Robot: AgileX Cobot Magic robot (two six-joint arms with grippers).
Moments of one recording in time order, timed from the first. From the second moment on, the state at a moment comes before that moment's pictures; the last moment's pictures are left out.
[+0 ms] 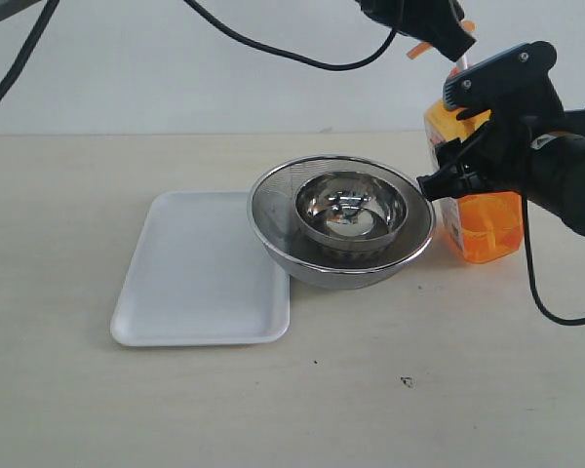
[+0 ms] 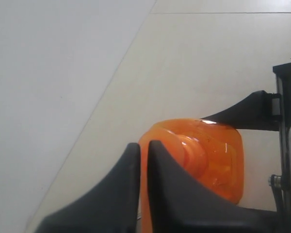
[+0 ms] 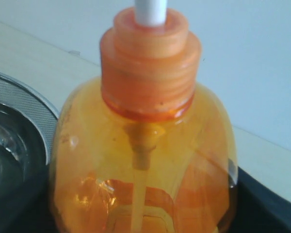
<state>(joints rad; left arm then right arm) -0.70 2.20 -2.25 -0.33 0.75 0.72 0.39 1.62 -0.74 0.57 -0.49 -0.78</state>
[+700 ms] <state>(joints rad) -0.69 2.21 -2.26 -0.34 0.76 0.72 0.39 1.62 -0.74 0.58 -0.49 -0.78</state>
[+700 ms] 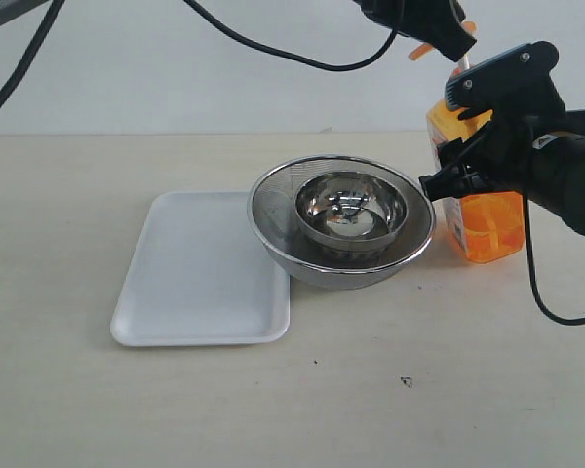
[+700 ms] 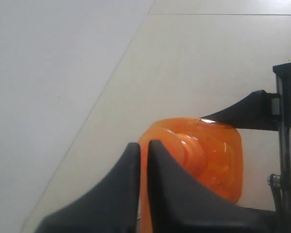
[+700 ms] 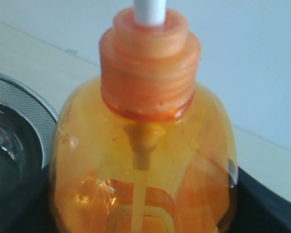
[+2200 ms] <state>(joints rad) -0.70 1.89 -2.23 -0.27 1.01 0.72 0.39 1.62 -0.74 0.56 -0.49 -0.78</state>
